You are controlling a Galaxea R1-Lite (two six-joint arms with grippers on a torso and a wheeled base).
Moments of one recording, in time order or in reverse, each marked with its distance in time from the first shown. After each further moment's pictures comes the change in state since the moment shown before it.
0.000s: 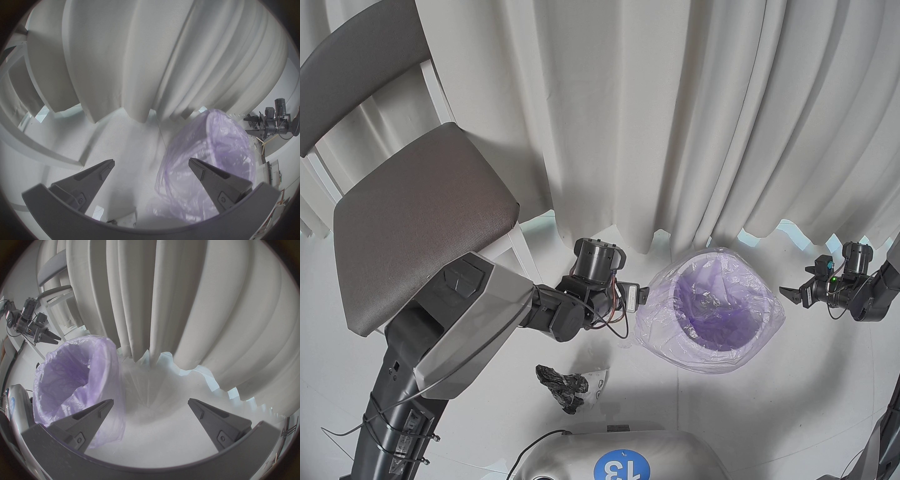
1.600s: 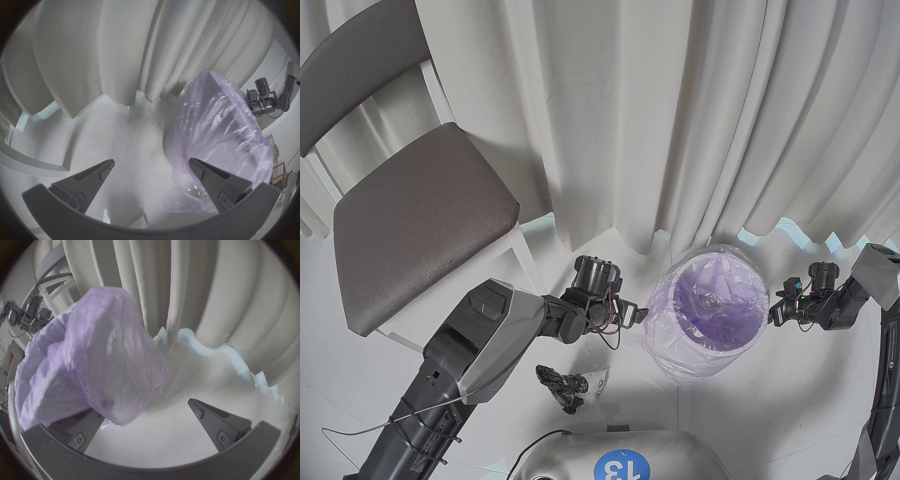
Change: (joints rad) left arm 0.065 0.270 -0.351 0.119 -0.167 0.179; right arm 0.088 0.302 -0.272 0.114 -0.003 0.025
